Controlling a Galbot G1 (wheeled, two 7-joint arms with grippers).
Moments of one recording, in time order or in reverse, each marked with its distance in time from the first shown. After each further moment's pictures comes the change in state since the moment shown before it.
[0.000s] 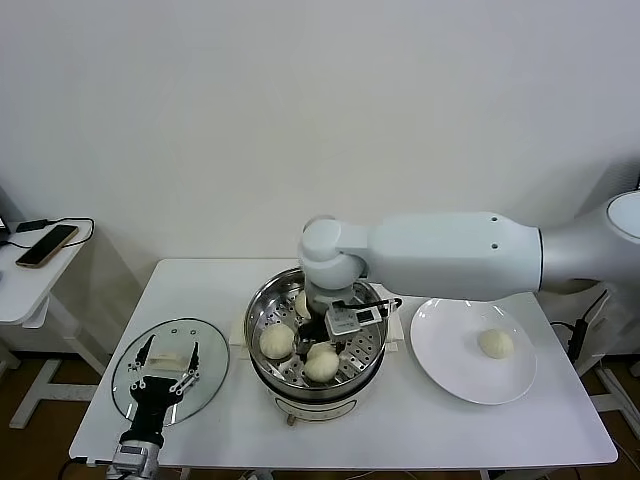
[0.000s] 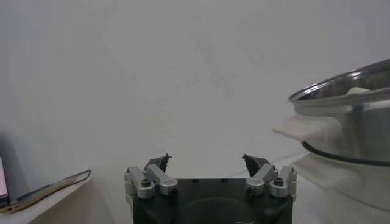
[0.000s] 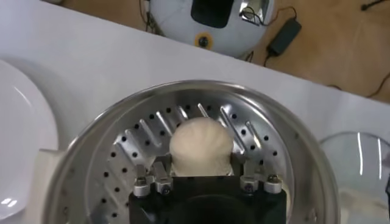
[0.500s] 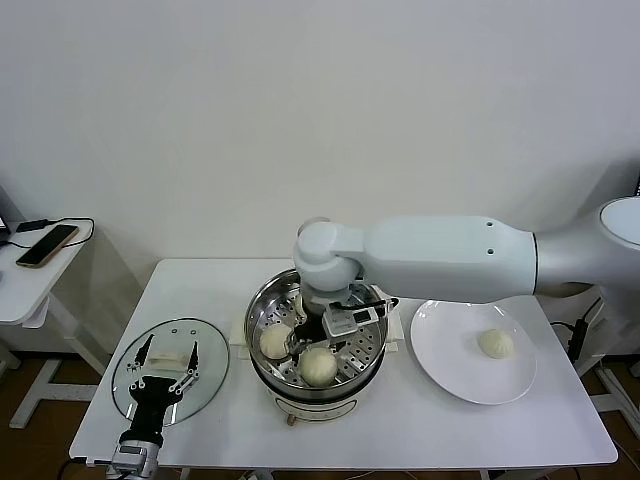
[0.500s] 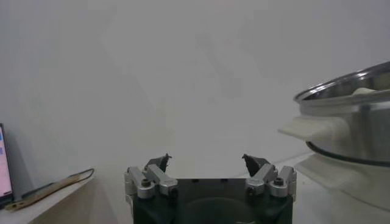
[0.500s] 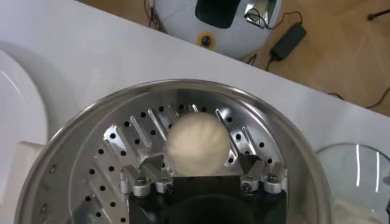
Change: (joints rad) left arm -0.002 0.001 0.002 0.001 -0.003 -0.003 0.000; right arm 0.015 -0.046 0.062 0.005 0.005 -0.025 -0.033
